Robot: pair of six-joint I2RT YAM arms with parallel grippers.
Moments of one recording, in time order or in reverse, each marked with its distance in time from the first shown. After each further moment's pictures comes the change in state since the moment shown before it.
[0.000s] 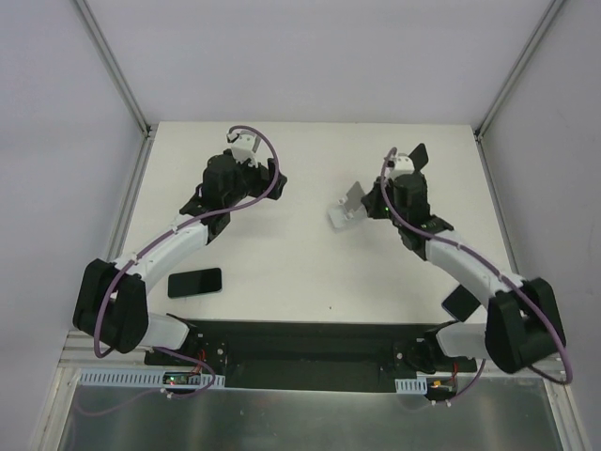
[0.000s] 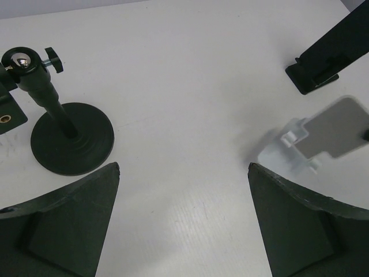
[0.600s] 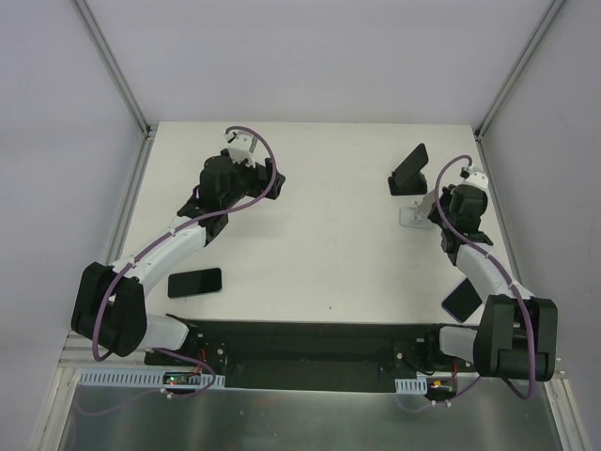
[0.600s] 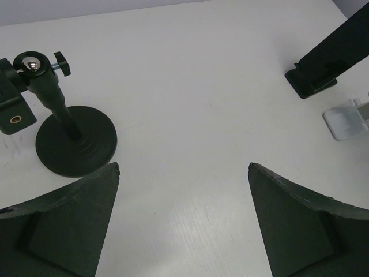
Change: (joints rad) left arm 0.009 -0.029 -0.021 0.017 0.002 -0.001; right arm -0.446 -0.178 -0.221 0.031 0.168 -0.023
